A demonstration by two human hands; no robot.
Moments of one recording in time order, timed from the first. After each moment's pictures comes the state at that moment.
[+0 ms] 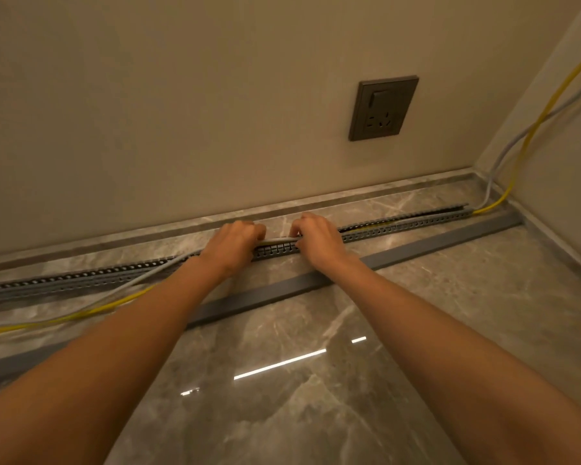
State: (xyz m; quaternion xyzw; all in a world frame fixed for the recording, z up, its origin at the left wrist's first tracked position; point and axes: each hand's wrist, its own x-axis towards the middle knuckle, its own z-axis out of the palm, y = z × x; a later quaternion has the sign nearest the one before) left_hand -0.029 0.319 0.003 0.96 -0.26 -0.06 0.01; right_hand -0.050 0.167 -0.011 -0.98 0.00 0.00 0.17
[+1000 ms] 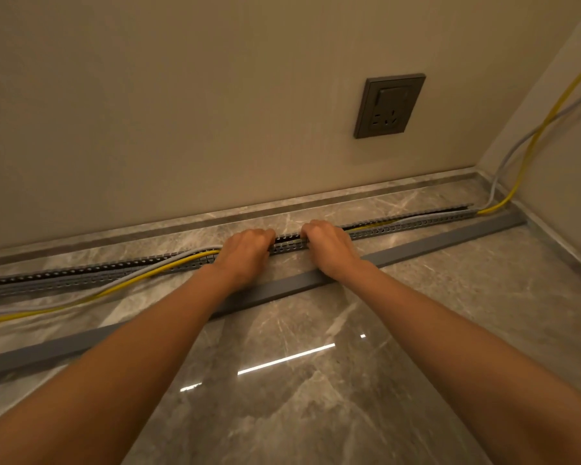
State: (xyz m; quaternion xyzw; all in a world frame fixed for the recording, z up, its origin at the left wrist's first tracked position) left_hand -0.041 0.313 -0.013 0.97 -0.25 -0.04 0.05; right_hand -0.061 0.161 -0.018 -1.00 -0.03 0.00 0.09
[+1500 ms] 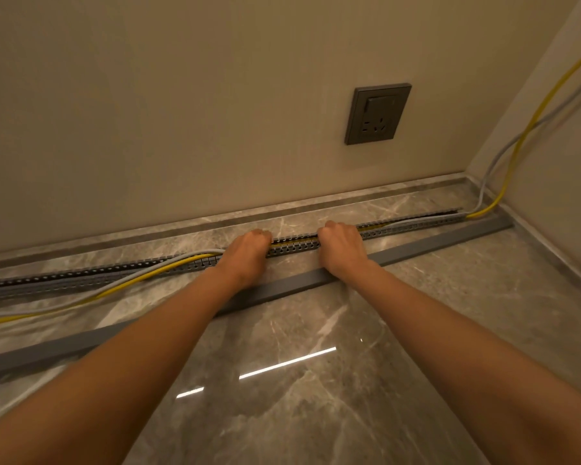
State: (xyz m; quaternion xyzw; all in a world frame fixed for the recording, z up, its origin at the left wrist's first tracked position) left_hand -0.045 0.302 -0.013 0.97 -0.23 -0.06 0.10; right_hand -0.070 0.141 -0.008 -1.00 0.01 0.01 0.04
